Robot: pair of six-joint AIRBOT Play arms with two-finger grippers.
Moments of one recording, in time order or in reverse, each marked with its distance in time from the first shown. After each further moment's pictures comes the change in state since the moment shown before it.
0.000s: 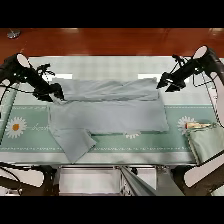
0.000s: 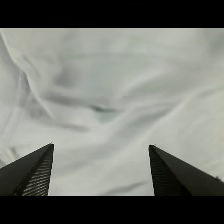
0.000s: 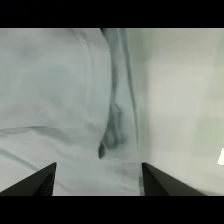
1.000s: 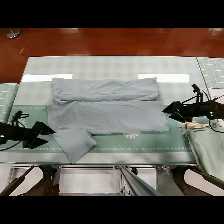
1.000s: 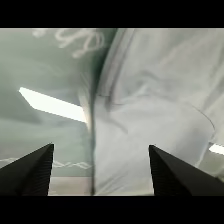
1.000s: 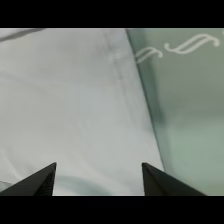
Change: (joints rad) left arm 0.496 0.631 -0.966 -0.269 0.176 0.107; right arm -0.200 0.631 -0.988 0.322 -0.374 -0.268
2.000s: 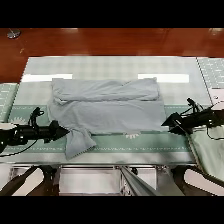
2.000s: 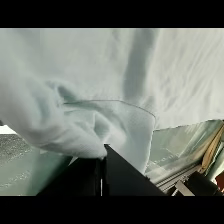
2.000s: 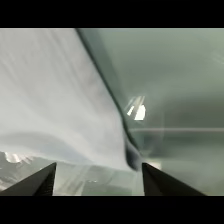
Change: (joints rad) left arm -0.193 0.007 -0.137 -0.351 0.121 0.231; right arm -0.032 -0.041 -0.079 -0.108 0.117 0.112
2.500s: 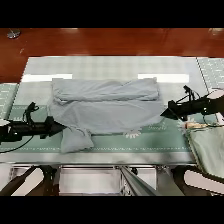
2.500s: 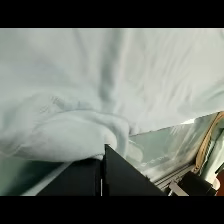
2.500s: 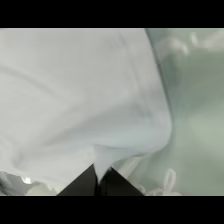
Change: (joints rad) left arm 0.061 0.000 0.106 0.001 -0.078 0.034; right arm 0.095 -0.081 0.204 0.083 -0.043 -0.020
